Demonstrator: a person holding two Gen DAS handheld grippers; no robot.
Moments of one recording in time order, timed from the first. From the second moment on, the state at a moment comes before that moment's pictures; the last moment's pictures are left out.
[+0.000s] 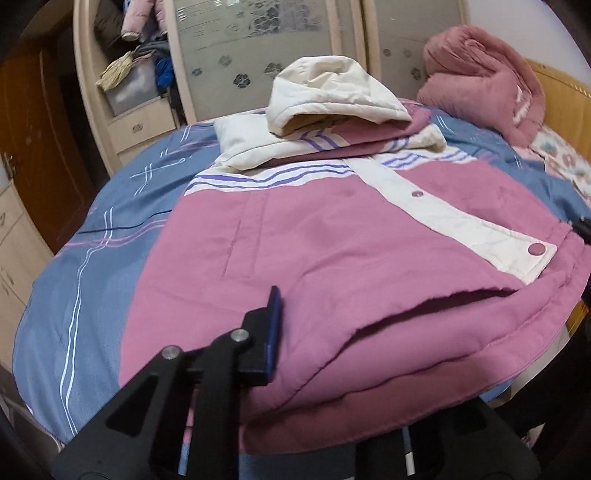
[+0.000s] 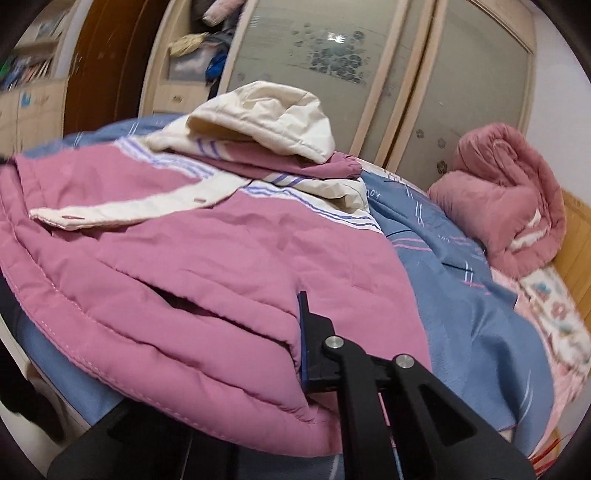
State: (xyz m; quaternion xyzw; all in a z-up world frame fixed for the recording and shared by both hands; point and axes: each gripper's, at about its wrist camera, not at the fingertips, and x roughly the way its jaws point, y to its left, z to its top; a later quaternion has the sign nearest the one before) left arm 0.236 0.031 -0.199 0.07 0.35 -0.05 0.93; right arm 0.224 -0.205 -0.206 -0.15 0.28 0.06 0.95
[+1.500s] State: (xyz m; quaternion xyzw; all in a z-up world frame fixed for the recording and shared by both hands) left arm 0.721 0.038 -0.130 0.17 0.30 0.06 0.94; right arm 0.714 -0.198 -0.110 -0.11 0.26 0.00 0.96
